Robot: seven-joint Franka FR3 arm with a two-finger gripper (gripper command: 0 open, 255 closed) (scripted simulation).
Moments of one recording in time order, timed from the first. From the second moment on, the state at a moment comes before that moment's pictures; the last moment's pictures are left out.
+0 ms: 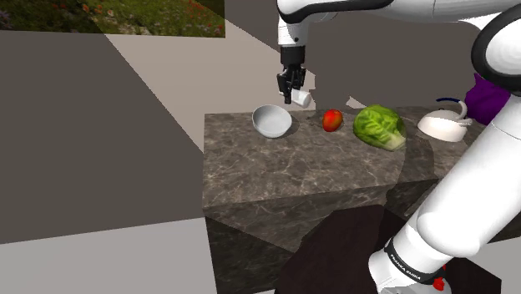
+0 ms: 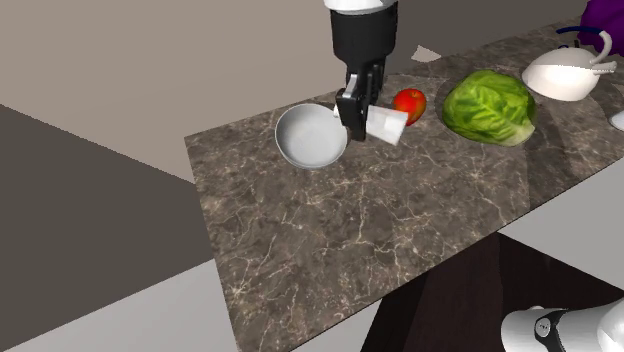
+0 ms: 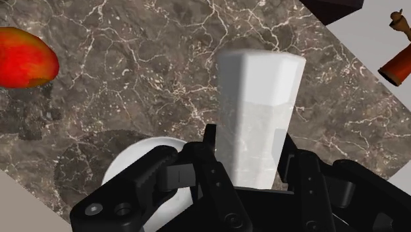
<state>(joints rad) -0.10 0.00 0.05 -1.71 0.01 1.52 -0.17</state>
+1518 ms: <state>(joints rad) -0.31 -0.43 -0.25 -2.14 -0.18 1.55 -0.64</state>
